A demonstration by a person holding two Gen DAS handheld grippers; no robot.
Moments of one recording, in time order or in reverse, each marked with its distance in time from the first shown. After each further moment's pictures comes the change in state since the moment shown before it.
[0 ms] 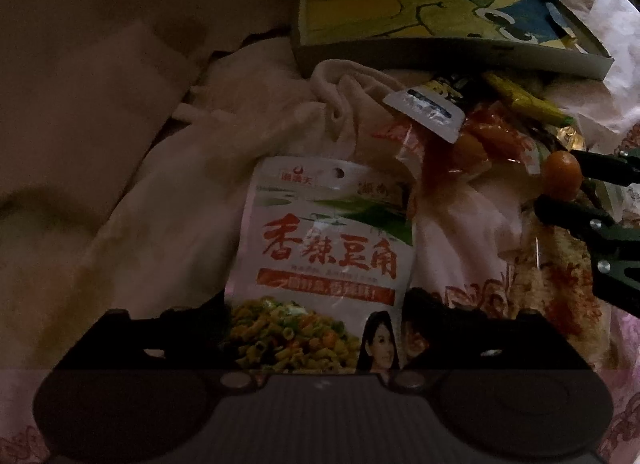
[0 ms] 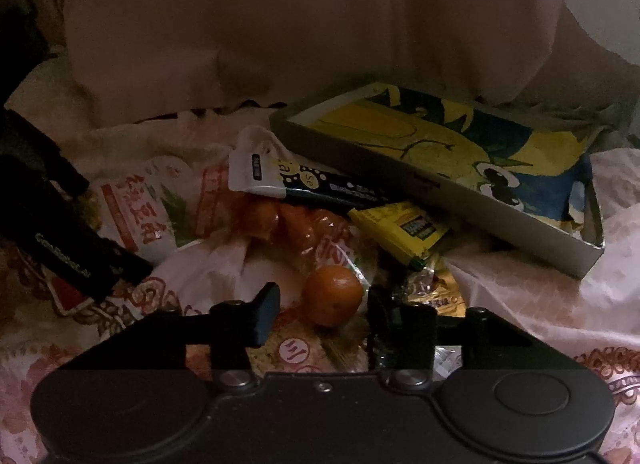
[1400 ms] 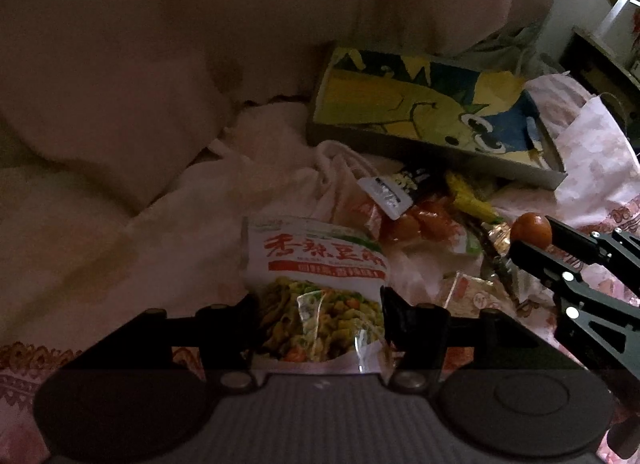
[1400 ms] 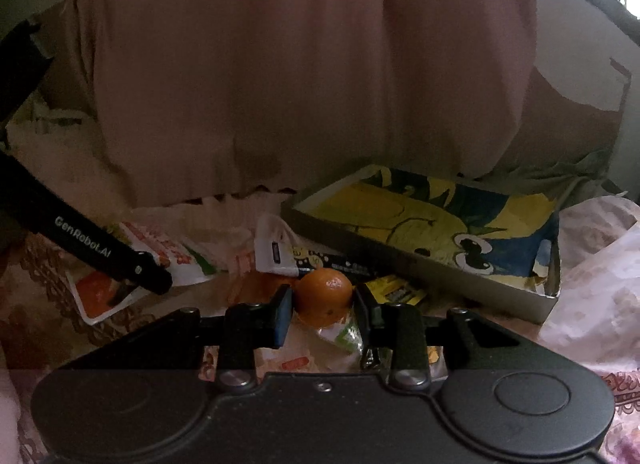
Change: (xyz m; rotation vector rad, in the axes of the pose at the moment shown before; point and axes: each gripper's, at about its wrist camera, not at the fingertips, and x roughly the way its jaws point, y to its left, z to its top) left arm -0.081 0.004 -0.017 -0.250 -0.180 -0.095; right arm -0.074 -0.003 0.008 0.032 -0.218 0.020
